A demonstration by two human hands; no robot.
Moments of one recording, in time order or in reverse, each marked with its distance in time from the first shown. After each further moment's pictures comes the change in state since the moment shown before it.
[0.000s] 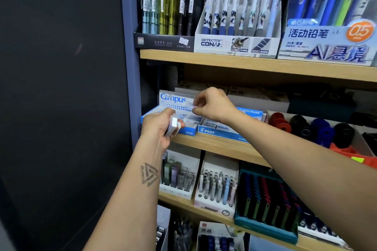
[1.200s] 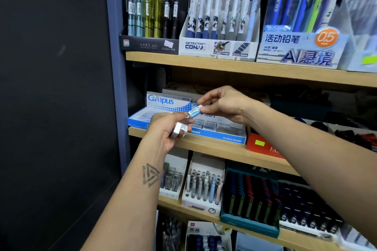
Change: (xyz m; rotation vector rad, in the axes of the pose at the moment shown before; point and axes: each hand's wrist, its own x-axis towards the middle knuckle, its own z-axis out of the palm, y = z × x) left_hand -0.019 -0.013 0.030 0.100 -0.192 -0.018; right_hand -0.035 0.022 -0.056 0.828 -0.235 0.253
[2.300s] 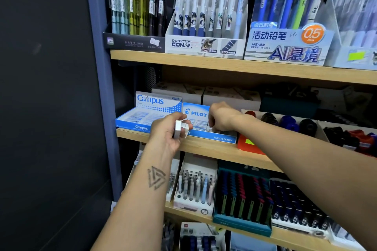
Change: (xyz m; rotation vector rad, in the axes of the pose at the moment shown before) left_hand 0.000 -0.017 0.035 -0.238 0.056 -0.102; right_hand 0.012 0.039 -0.026 -1.306 0.093 0.063
